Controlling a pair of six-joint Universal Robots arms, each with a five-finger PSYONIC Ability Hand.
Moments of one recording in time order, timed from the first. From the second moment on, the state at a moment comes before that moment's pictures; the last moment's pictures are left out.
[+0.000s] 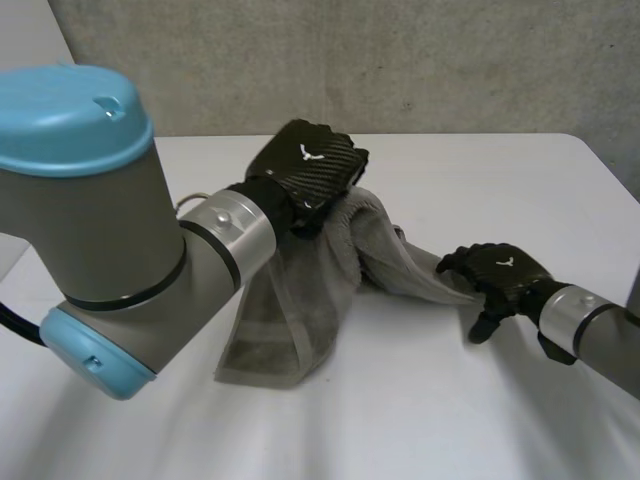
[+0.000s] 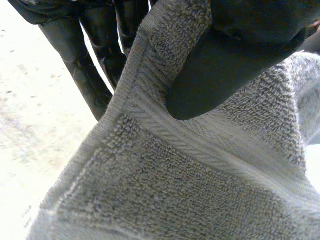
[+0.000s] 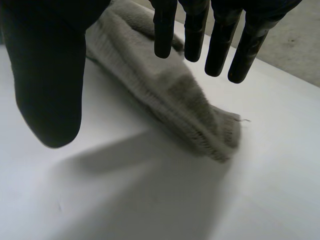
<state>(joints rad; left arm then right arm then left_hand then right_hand) 4.02 -1.95 -1.20 3.07 -1.42 3.54 1.68 -1.11 1.71 -0.11 1.05 2.76 1.17 1.22 1.22 1.22 1.03 0.29 0.34 0.32 0.31 0.13</state>
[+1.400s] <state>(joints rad) 4.30 -2.14 -0.97 3.06 -1.56 3.86 1.98 -1.05 1.01 -0.06 1.58 2.15 1.20 1.22 1.22 1.22 1.04 0.97 1.18 1.19 1.19 0.99</state>
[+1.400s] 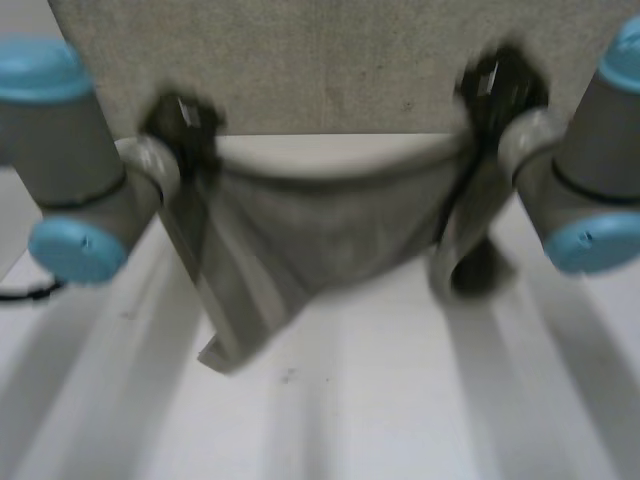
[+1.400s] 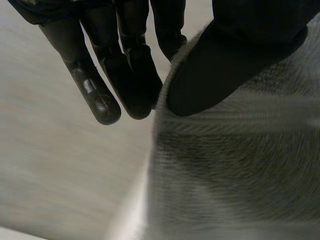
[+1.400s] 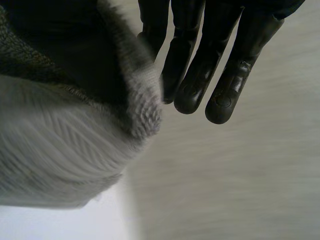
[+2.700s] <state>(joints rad) 4.39 -2.00 -1.70 3.62 -1.58 3.83 1.76 -1.05 1.62 -0.19 1.44 3.00 1.20 1.22 1.22 1.22 1.04 0.59 0.69 0.68 0.68 0.49</state>
